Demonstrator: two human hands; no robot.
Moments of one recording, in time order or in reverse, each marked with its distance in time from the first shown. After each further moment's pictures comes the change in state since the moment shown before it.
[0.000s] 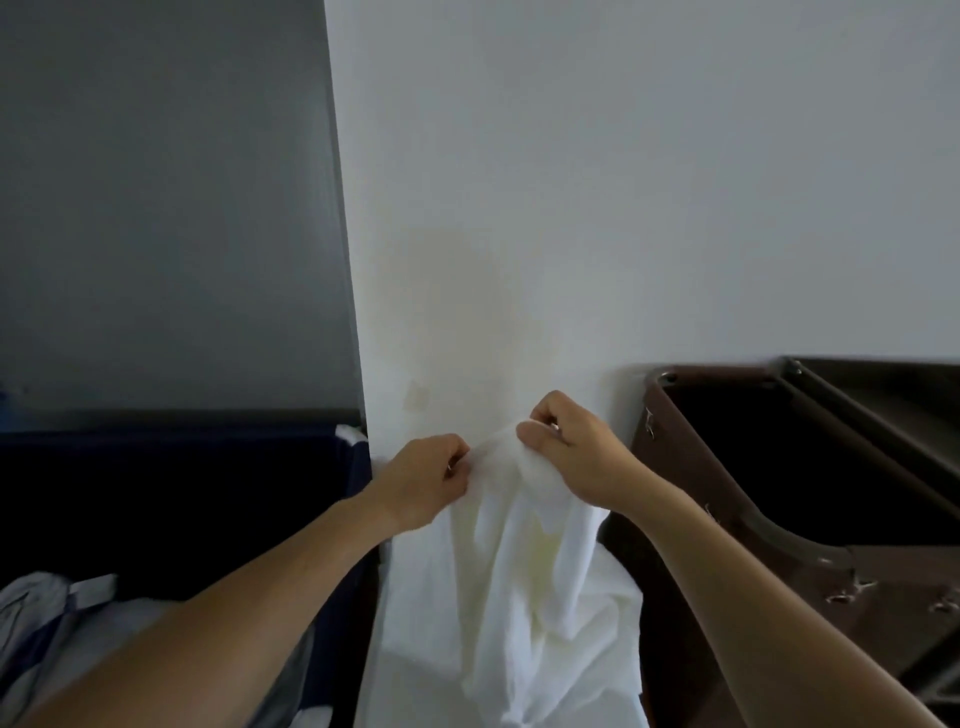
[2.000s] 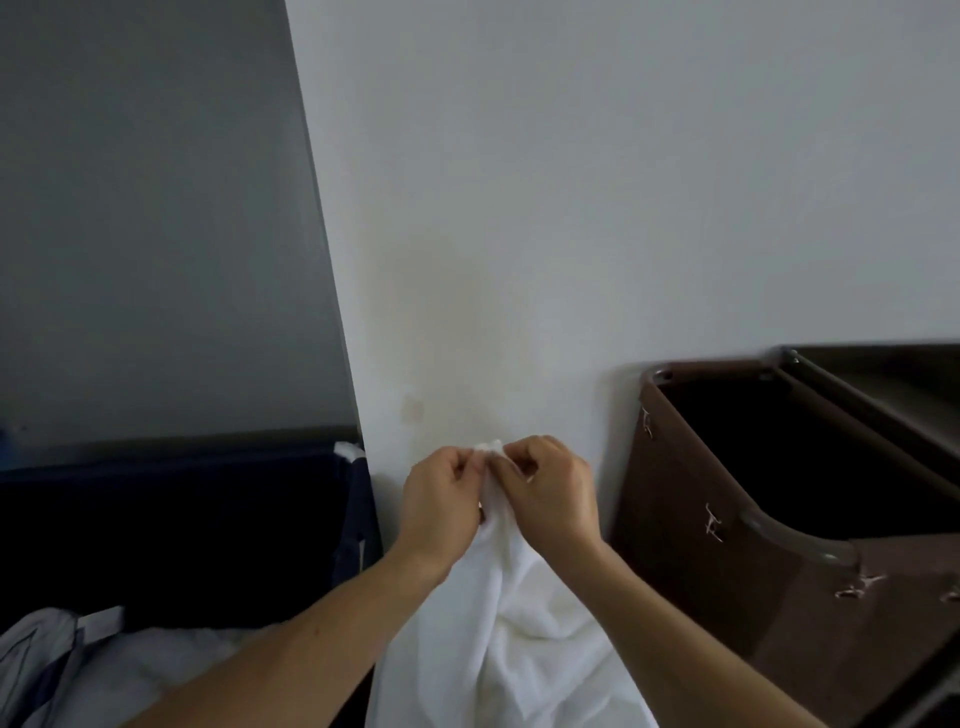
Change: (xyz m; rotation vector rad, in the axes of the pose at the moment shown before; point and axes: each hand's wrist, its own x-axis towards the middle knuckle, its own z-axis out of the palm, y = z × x) left_hand -0.012 0.051 0.031 -0.574 0.391 -0.211; right_hand -0.013 0.007 0.054 0.077 0.397 0.110
